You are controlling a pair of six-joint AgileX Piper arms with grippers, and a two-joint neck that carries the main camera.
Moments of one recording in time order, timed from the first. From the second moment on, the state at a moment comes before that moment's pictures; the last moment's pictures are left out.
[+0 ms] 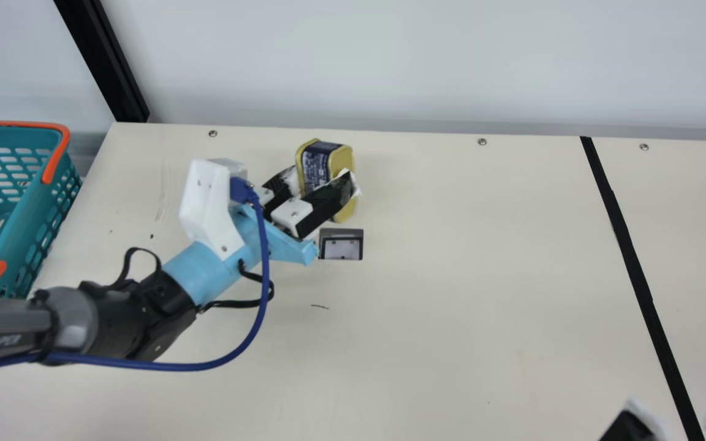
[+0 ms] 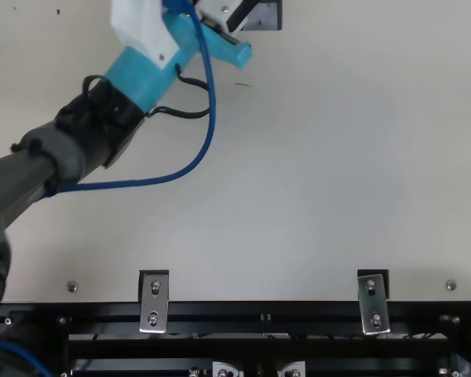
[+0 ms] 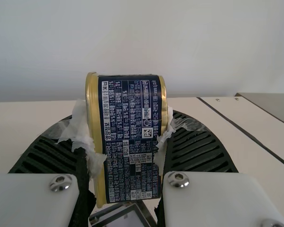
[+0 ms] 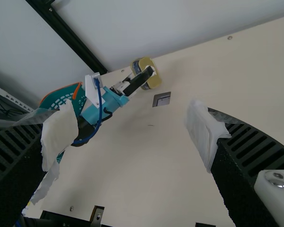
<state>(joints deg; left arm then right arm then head) -24.4 118.4 -46.0 14.8 -59.7 -28.5 -2.1 24.0 -60.6 27.1 70.0 11.6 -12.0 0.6</state>
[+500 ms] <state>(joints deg) -24.3 114.2 -48.1 9.8 -54.4 -23.4 -2.1 24.0 -60.6 27.1 70.0 11.6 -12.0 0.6</state>
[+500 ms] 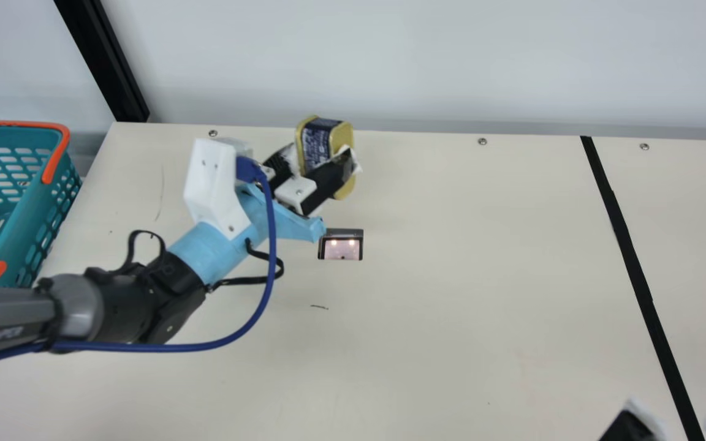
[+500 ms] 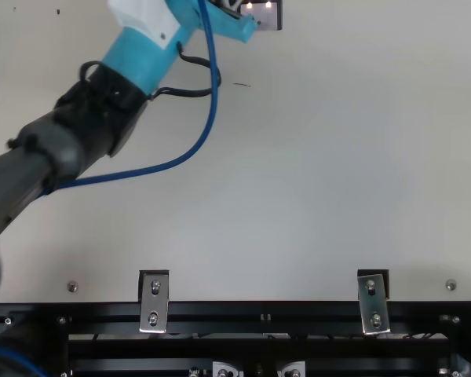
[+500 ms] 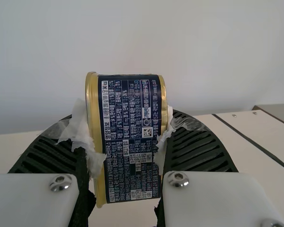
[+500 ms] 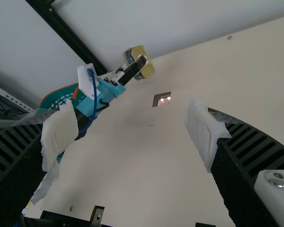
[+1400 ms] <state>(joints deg) -23.2 86.1 -51.9 14.1 2.5 0.0 -2.1 24.0 -60.6 27.1 70.0 11.6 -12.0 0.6</state>
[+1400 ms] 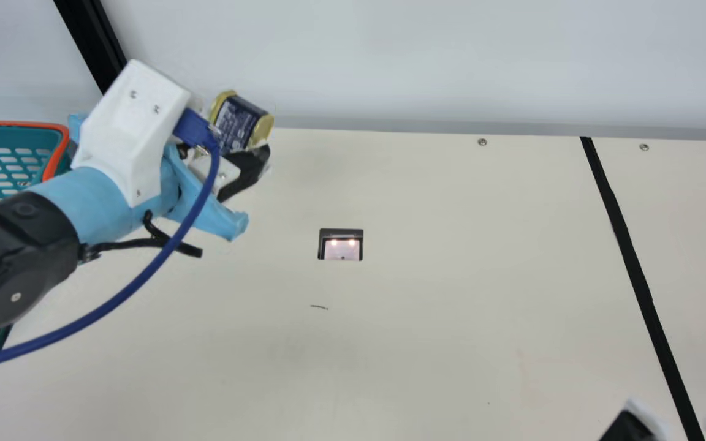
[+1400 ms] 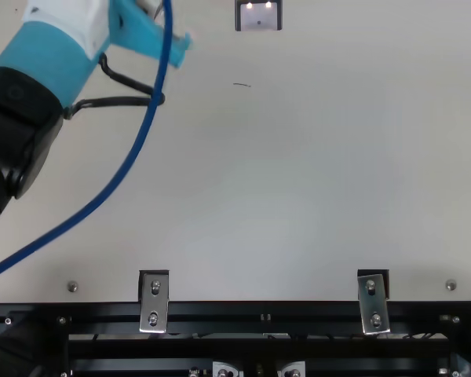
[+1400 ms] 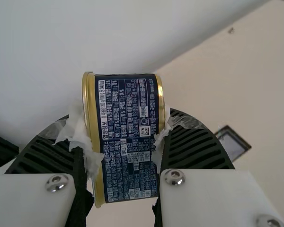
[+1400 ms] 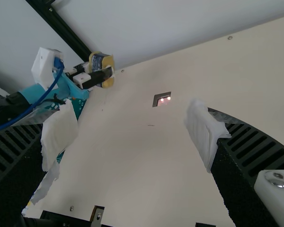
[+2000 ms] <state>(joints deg) -25.6 87.5 -57.8 -1.5 26.3 28.8 -2.1 24.0 -60.6 27.1 70.0 11.6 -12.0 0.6</state>
